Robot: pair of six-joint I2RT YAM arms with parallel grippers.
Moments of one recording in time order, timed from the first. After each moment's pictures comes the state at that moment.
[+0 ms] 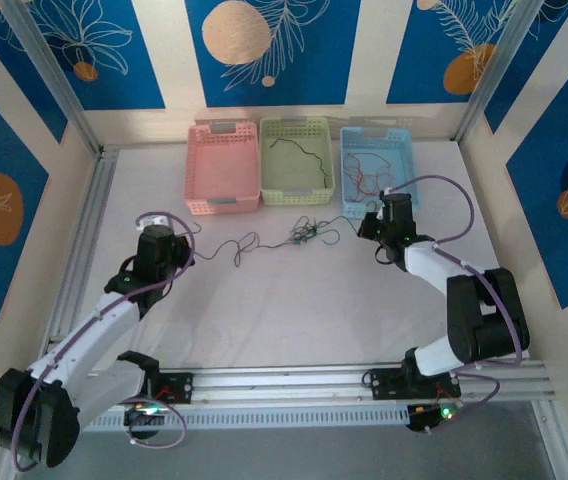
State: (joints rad) left arm -0.32 0.95 0.57 -0.24 -0.24 -0.50; right arm 0.16 1.45 0.70 0.05 0.01 0.42
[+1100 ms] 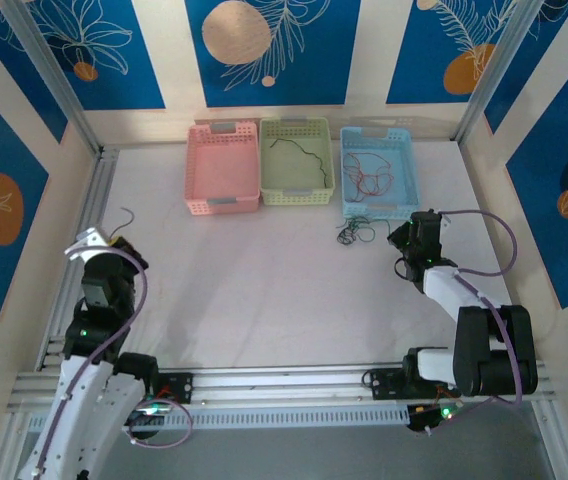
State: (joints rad) left arm -0.16 0.50 0.57 -0.37 -0.39 -0.47; right arm 0.00 1.27 0.53 0.09 0.13 0.73
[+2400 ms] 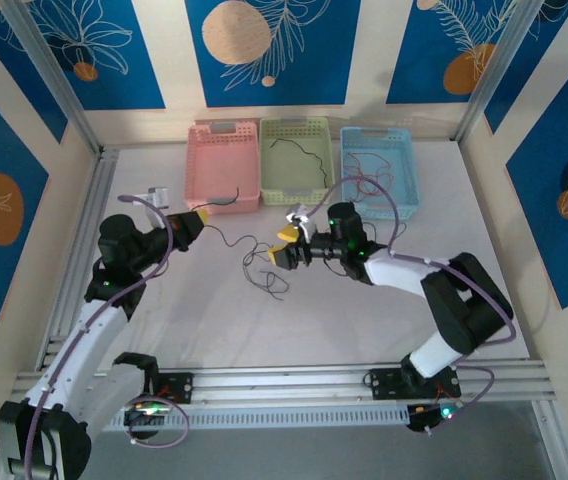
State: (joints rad) left arm -0.16 0.87 0.63 0.12 0.61 -0.65; right arm 0.56 1.59 0.77 0.41 -0.70 0.03
